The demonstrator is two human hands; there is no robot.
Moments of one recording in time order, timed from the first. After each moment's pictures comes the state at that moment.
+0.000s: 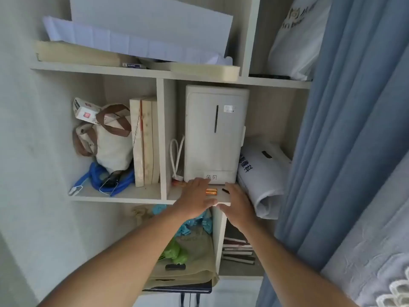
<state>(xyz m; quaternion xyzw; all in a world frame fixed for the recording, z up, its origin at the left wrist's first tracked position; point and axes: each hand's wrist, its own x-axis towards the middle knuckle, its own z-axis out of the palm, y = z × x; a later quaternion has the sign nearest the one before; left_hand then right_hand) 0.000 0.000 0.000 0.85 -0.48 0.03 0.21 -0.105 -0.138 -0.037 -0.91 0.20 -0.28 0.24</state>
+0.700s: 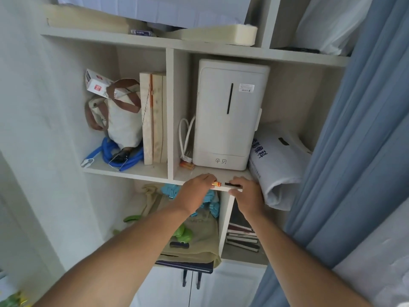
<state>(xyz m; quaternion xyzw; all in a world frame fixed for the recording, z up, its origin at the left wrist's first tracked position) -0.009 0.016 -0.034 0.82 -0.51 0.18 0.20 -0.107 -0.143 -0.043 -0.86 0.22 -0.30 0.34</state>
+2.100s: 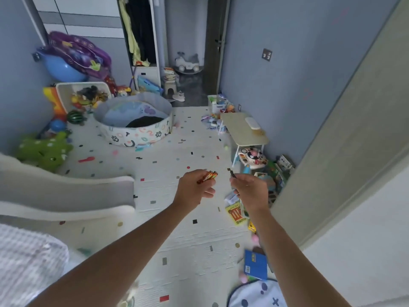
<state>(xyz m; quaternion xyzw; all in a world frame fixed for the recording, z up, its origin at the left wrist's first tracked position) -0.102 0.851 -0.139 0.72 0.25 0.21 0.61 0.005 0.711 -0.132 -0.76 -0.14 0.13 0.62</state>
